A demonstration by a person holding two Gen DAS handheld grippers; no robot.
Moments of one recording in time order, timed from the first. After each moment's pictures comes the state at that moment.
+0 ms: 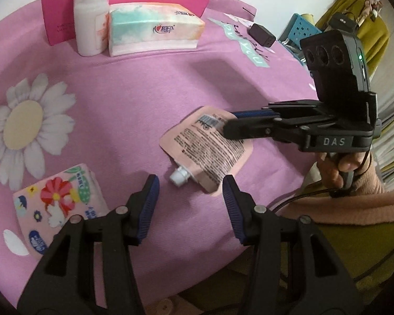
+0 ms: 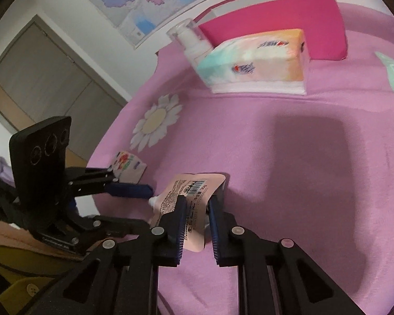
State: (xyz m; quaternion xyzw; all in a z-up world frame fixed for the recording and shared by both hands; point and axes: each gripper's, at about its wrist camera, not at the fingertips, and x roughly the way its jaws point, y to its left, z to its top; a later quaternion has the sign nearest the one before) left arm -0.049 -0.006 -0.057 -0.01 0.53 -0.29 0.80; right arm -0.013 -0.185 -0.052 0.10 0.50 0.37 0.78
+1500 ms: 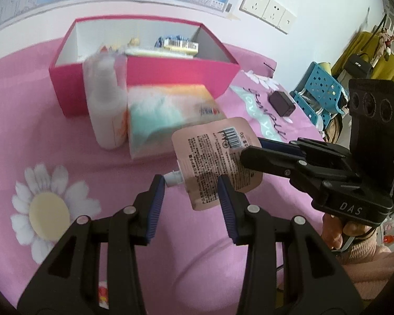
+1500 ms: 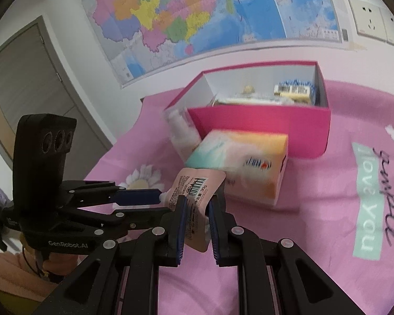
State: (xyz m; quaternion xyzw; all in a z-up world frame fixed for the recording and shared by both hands) left arm 0.028 -0.012 0.000 -0.05 0.46 -0.23 0.86; right arm 0.024 -0.184 0.029 0.05 0.39 0.32 0.86
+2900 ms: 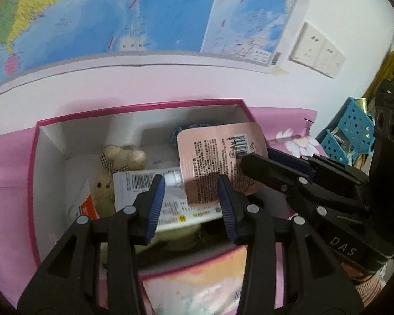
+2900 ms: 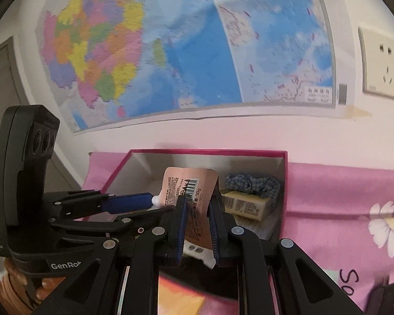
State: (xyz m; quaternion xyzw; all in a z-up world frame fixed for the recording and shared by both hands) left arm 0.233 -0.054 0.044 -0.02 0.45 -0.18 0.88; right arm 0.221 -0.203 0.056 0.06 0.35 0.24 0.90
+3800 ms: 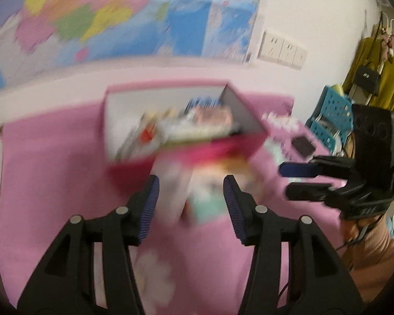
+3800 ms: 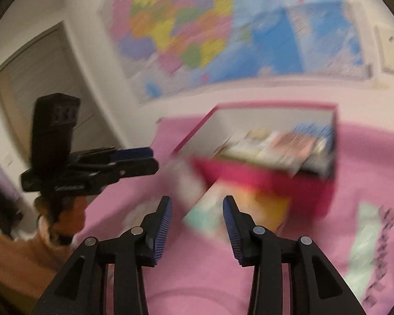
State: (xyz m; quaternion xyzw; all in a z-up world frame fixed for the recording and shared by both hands) left arm 0.068 0.039 0.059 -0.01 0.39 -0.19 0.90; right arm 0.066 -0.187 0.043 0.05 0.36 0.41 0.84
